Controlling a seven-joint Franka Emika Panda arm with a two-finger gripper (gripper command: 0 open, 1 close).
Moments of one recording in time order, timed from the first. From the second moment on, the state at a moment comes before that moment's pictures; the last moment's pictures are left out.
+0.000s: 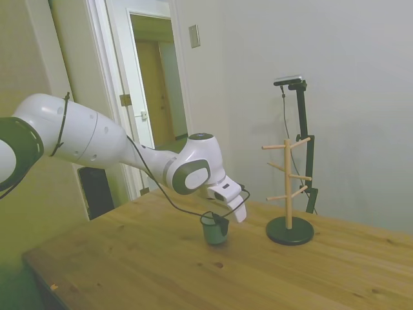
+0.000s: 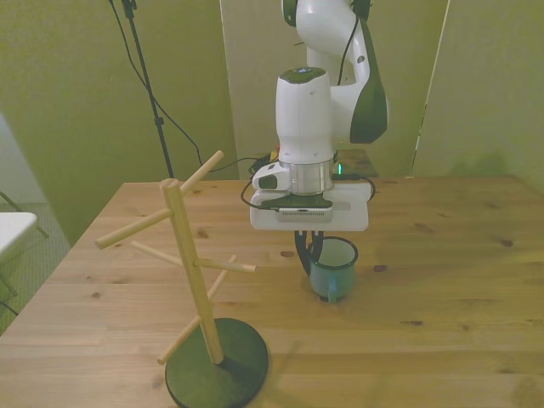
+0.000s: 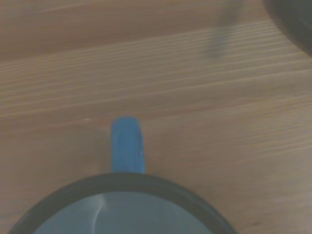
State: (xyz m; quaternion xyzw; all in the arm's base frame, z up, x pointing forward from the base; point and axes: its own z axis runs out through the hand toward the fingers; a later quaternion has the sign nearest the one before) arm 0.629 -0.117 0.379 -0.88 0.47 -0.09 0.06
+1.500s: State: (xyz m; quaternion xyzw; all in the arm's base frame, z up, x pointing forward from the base) arm 0.623 -0.121 0.421 -0.87 0.47 -0.11 0.06
